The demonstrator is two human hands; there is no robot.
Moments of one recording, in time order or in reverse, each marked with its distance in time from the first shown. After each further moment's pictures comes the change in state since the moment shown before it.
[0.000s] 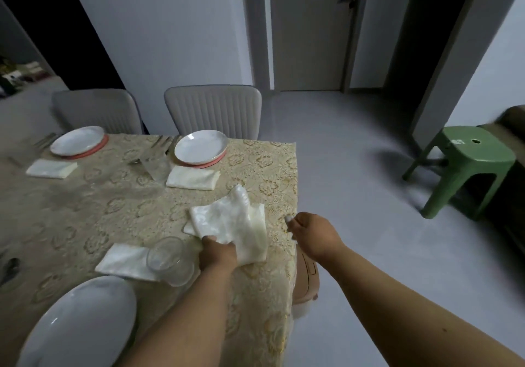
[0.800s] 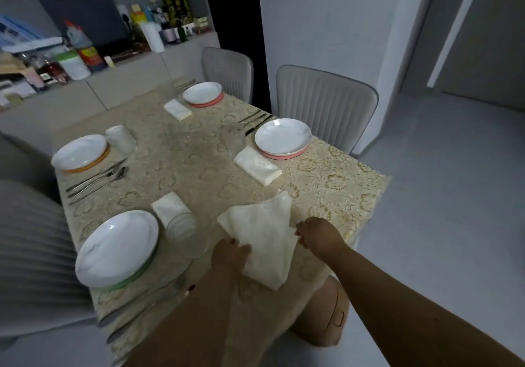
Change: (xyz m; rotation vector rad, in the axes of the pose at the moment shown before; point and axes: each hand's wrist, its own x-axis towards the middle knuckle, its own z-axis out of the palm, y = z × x) left_hand 0.004 0.030 0.034 -0.093 0.209 -0.208; right_hand 0.174 -0.001 0.009 0.019 -0.625 -0.139
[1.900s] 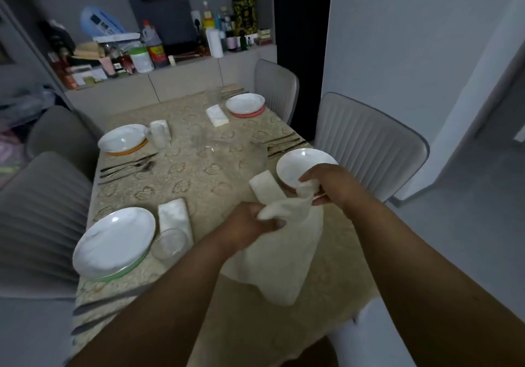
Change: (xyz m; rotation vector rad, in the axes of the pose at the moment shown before) left_hand -0.002 0.153 -0.024 -0.271 -0.054 0.429; right_hand 0.076 -0.151 -0.140 0.243 -0.261 0.023
